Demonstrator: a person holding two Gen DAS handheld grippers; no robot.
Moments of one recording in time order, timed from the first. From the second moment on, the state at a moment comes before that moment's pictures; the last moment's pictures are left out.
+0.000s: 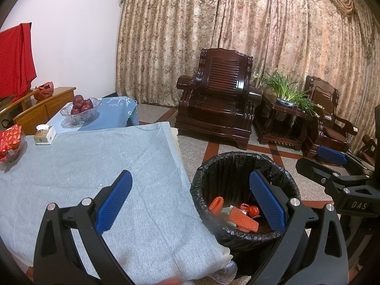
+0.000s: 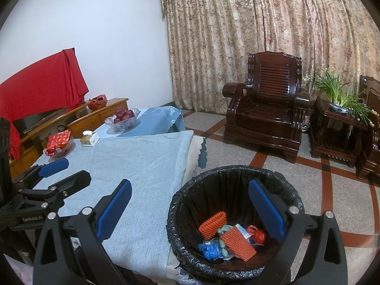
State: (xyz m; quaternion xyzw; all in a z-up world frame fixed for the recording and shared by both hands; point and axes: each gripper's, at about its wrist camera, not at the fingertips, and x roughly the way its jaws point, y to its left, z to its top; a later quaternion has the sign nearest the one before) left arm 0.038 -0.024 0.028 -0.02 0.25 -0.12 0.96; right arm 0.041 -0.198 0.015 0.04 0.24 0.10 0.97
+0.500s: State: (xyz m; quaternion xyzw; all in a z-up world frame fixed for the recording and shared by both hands) left arm 0.038 -0.025 0.029 -0.02 0.25 -0.12 0.96; right arm 0.041 -0.197 0.014 0.04 0.24 0.10 0.97
